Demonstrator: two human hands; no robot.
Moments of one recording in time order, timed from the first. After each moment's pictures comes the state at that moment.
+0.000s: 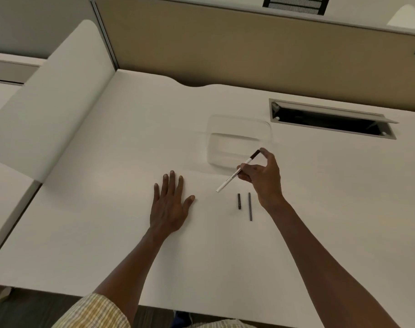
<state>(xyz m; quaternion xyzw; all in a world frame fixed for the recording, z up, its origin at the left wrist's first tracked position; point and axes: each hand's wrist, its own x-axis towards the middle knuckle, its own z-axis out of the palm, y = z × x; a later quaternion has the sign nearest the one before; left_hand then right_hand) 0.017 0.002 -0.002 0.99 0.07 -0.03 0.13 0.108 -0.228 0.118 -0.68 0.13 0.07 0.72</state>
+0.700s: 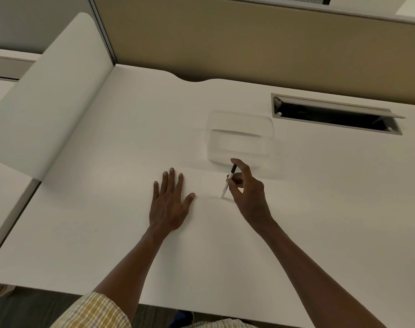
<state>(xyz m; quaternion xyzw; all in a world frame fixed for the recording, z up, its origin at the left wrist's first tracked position) 0.017 0.003 -0.005 0.99 0.07 -0.02 0.14 0.067 -0.216 0.089 -0.87 -0.15 -0.04 0.46</state>
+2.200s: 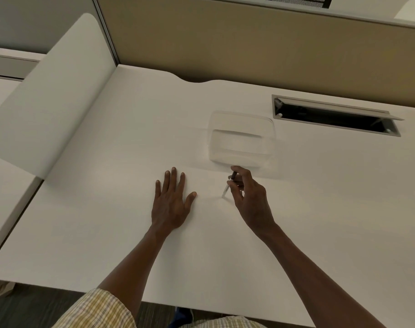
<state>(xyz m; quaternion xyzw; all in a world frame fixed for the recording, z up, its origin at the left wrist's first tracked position) 0.017 0.002 -0.003 0.99 0.07 -0.01 0.15 0.054 -0.217 0.091 -0.88 -0.20 -0.12 0.40</state>
